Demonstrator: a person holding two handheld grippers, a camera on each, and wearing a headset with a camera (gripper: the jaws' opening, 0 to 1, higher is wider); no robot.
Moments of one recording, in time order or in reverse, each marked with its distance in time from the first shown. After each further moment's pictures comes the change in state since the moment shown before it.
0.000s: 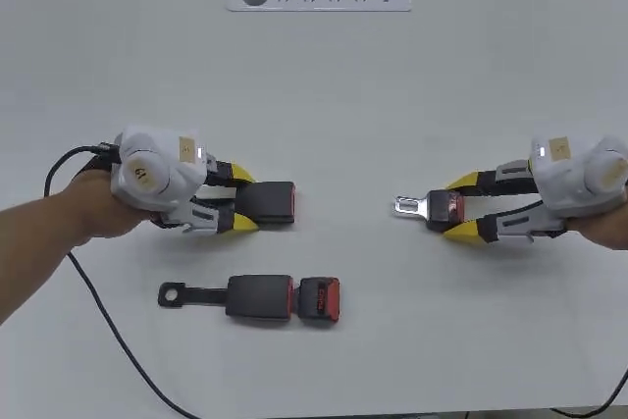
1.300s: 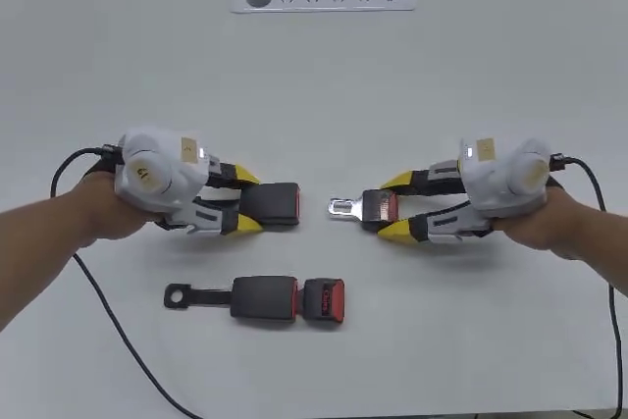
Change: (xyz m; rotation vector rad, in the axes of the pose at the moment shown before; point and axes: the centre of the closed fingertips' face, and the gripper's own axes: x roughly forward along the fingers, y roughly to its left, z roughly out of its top) left arm 0.000 -0.001 -0.002 -0.010 0.004 -0.010; right arm 0.068 0.030 0.065 -0.034 -0.136 0.062
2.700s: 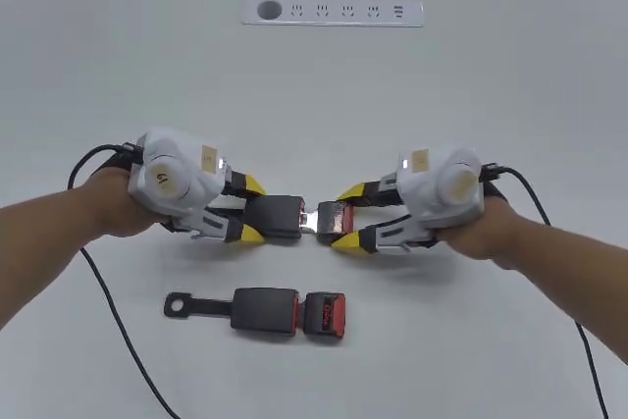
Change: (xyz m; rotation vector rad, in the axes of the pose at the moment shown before) left arm 0.003 -0.001 0.000 0.074 0.072 -0.040; right arm 0.045 -0.008 0.024 -0.025 0.053 0.027
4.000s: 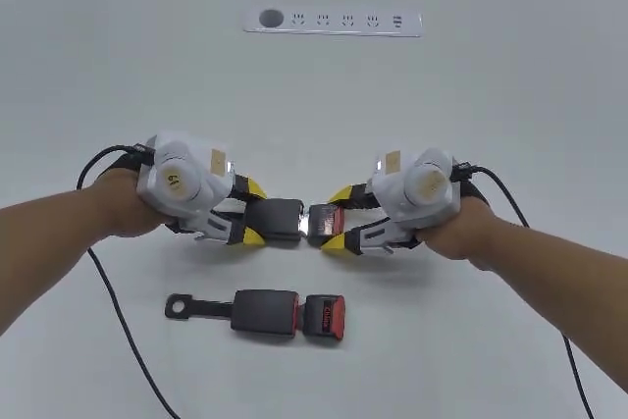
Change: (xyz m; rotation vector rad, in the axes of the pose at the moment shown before) left arm 0.001 0.000 -0.001 0.013 0.019 0.004; right arm 0.010 0.000 0.005 -0.006 0.089 -0.028
